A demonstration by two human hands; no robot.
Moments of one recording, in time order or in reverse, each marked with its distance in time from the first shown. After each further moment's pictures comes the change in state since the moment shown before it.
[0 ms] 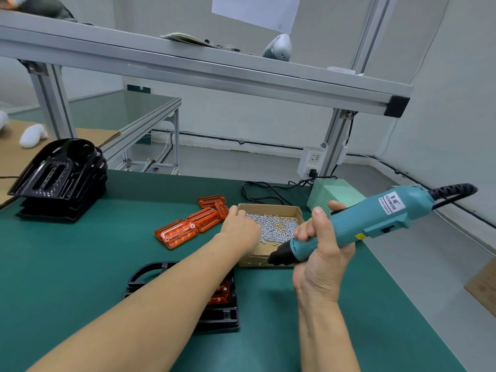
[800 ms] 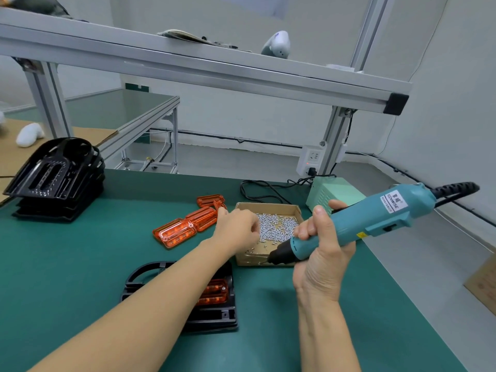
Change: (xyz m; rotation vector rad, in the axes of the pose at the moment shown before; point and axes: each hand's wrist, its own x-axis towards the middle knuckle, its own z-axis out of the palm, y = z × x) left_hand -0.017 -0.005 -0.012 -0.647 0.151 -0.124; right_hand 0.001 -0.002 -0.001 -0.003 0.002 0.010
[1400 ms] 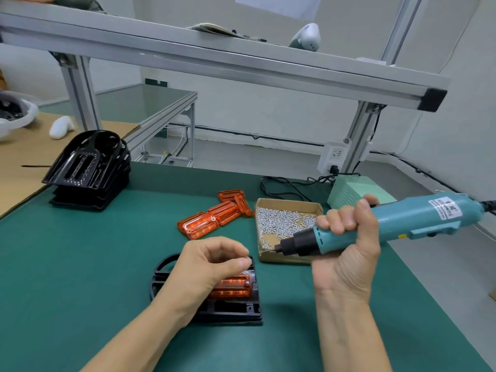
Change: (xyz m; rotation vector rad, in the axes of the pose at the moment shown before) left_hand -0.137 -0.033 -0.033 -1.320 0.133 -0.173; right_hand -0.015 -0.015 0.022 0.325 -0.093 0.189
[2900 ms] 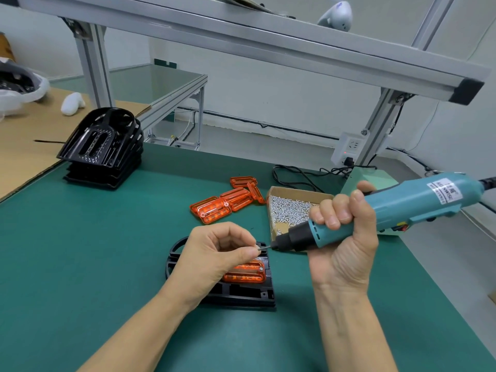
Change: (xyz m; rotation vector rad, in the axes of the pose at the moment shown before) left_hand -0.009 0.000 -0.010 0.015 0.023 0.103; right_hand -0.014 0.019 0.009 -0.016 -0.154 0.098
